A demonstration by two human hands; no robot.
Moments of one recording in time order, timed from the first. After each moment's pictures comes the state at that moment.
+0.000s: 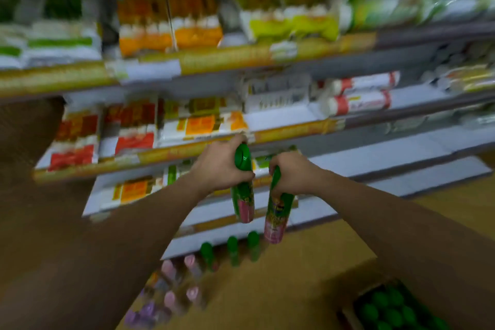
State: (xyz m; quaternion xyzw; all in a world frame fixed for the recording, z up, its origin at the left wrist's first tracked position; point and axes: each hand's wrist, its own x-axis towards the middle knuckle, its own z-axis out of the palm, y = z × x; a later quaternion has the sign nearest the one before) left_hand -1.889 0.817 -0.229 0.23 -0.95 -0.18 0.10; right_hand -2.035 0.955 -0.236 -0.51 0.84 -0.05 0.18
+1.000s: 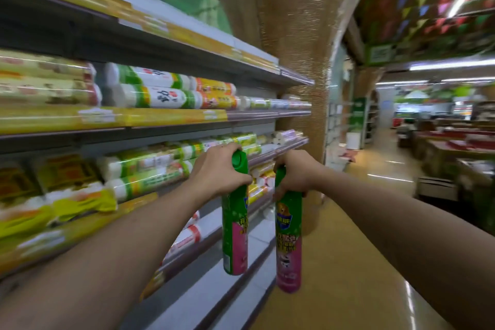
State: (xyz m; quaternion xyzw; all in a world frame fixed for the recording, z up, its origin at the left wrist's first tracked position) left_hand -2.198 1.068 0.030 -0.09 -0.93 -0.18 0.29; right_hand -2.207 1.274 0.050 -0.15 0.97 -0.19 -0.06
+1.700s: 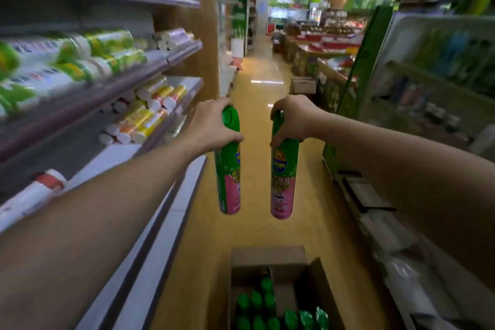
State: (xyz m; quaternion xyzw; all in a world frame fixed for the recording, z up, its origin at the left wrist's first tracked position) left_hand -2.406 1.195 -0.099 -0.32 -0.89 -0.31 0.12; right_hand -2.311 1.378 -0.054 0.14 0.98 -0.16 -0.03
